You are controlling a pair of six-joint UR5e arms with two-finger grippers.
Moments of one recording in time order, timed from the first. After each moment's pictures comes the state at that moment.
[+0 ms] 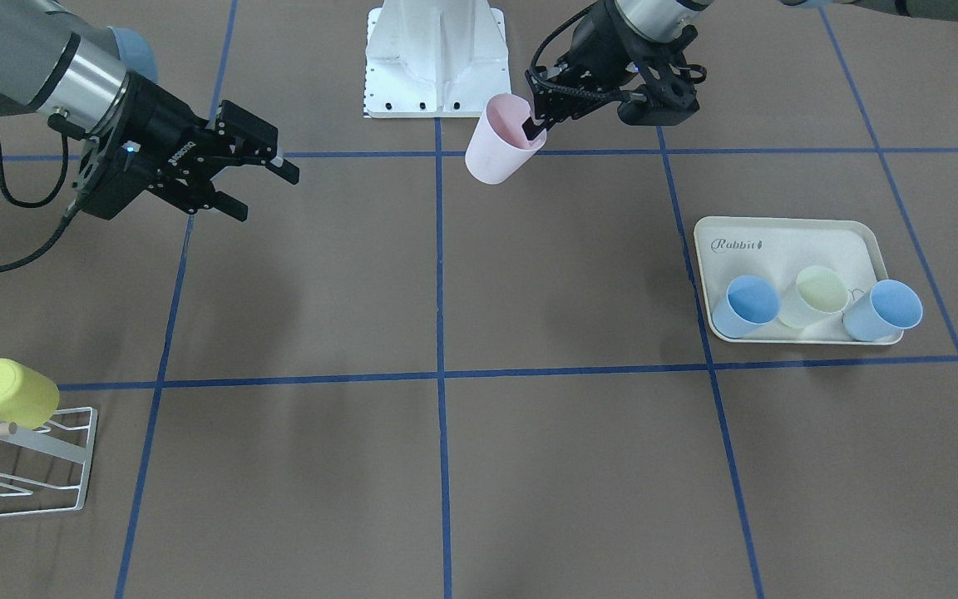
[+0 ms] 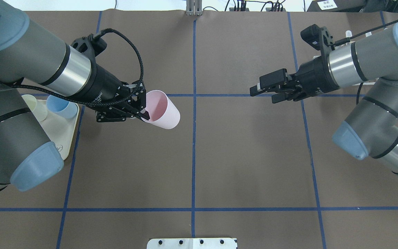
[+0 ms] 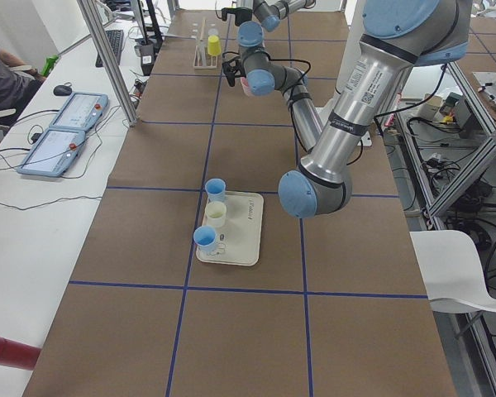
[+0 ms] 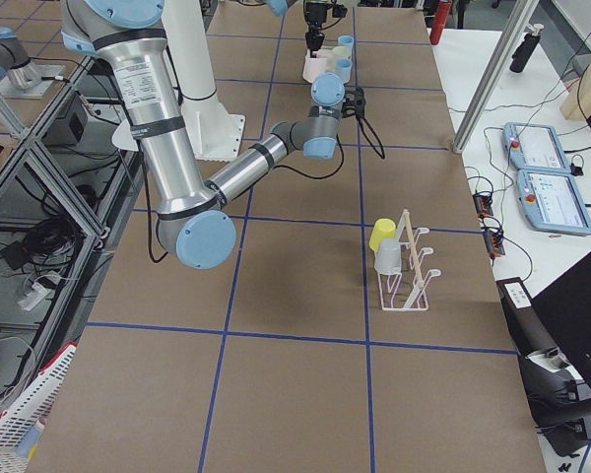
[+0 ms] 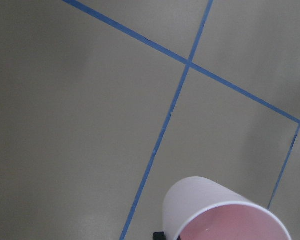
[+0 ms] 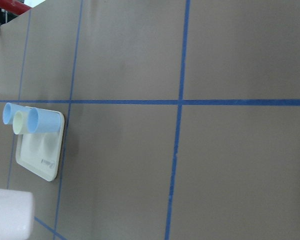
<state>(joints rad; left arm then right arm) -0.74 -2.11 -2.04 -1.78 -2.28 -1.71 0.84 -1.24 1.84 -0.68 2.32 1.41</state>
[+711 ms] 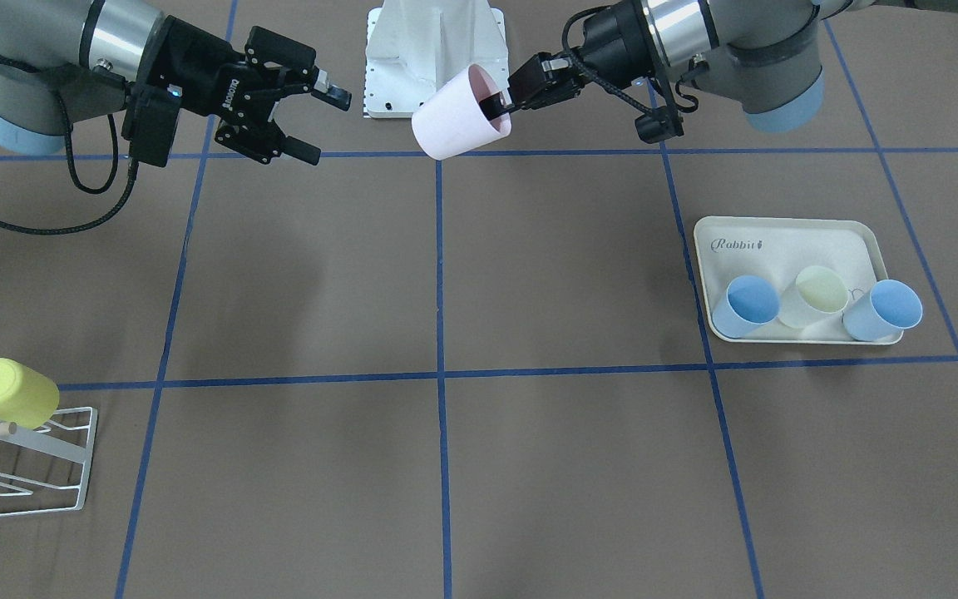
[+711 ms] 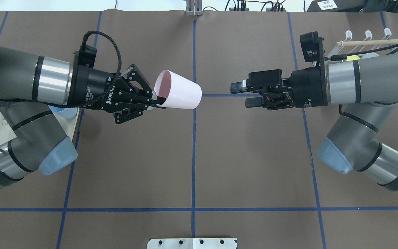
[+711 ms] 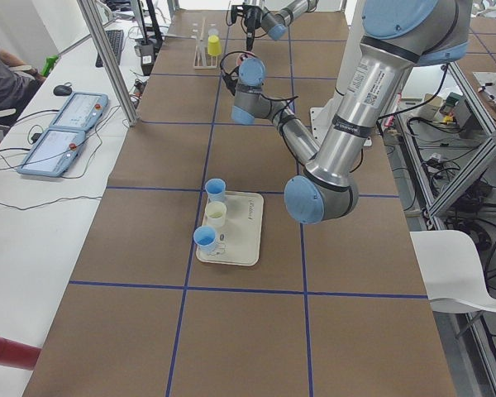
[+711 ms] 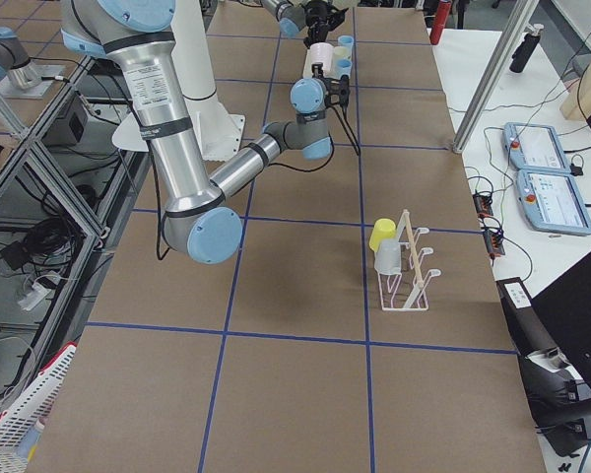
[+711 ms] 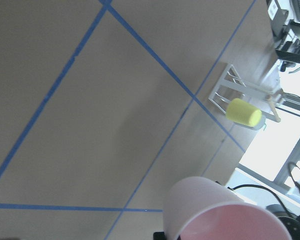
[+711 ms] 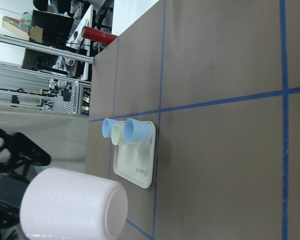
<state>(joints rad) -0.74 -2.03 -1.78 -2.88 -2.18 -2.41 0.76 -1.21 1.82 -0.26 2.16 1.76</state>
